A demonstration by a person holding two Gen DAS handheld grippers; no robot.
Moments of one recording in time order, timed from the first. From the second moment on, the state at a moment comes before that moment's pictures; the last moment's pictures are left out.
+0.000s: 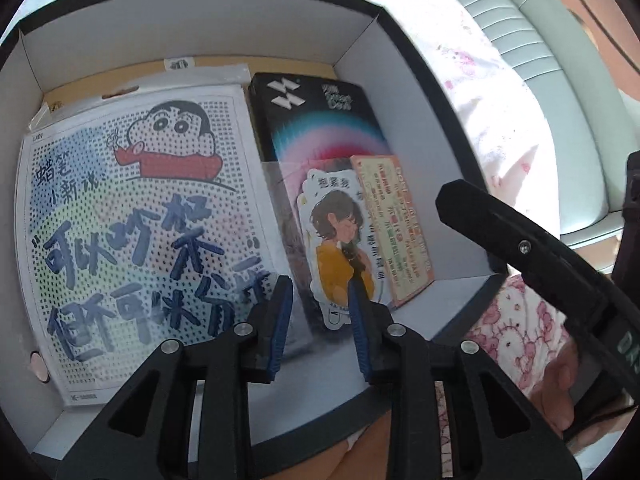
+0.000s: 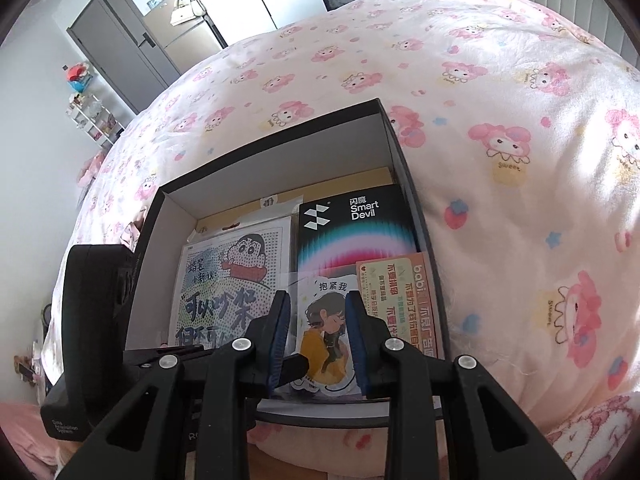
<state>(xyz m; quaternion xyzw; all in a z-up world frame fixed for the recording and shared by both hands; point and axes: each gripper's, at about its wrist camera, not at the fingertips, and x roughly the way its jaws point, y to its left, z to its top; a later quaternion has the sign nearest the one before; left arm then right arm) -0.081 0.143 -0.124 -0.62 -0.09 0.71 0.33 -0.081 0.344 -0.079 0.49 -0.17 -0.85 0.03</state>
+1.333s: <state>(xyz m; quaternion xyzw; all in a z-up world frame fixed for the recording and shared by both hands) -0.001 0.111 0.042 -0.44 -0.07 0.85 0.28 -0.047 0.309 -0.009 0.39 -0.15 -0.91 0.00</state>
